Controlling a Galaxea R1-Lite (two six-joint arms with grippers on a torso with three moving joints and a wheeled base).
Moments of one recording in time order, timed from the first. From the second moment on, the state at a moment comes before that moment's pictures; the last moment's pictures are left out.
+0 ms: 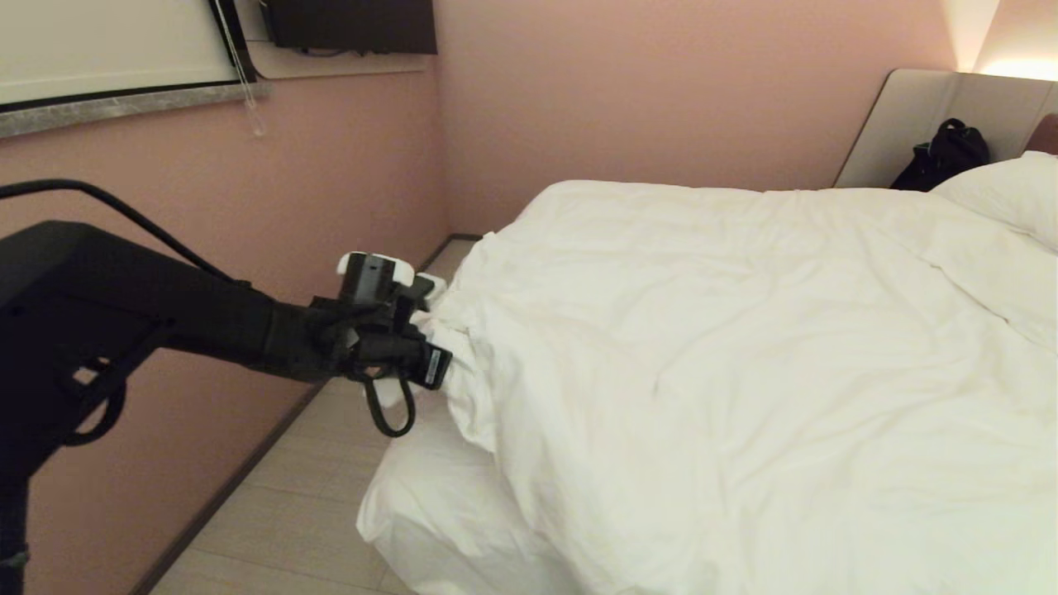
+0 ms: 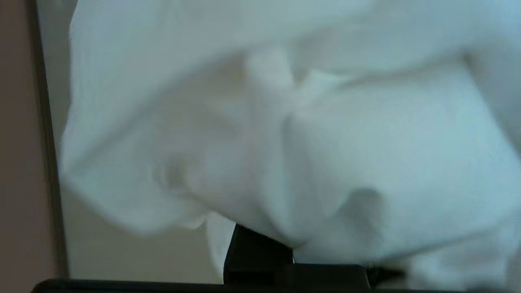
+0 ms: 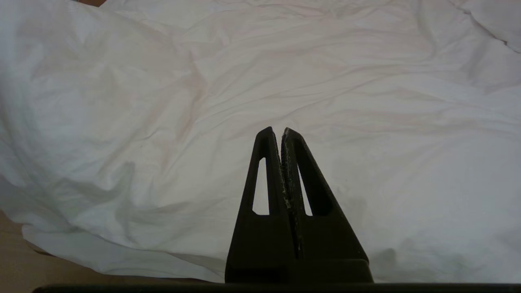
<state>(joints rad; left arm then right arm) -0.29 2.08 -1.27 -0.13 -0.05 0.16 0.00 0.00 0.00 0.00 0.00 -0.03</state>
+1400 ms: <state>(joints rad) -0.29 1.81 -1.34 0.45 -0.02 0.13 0.00 0.00 0.00 0.00 0.00 -0.03</state>
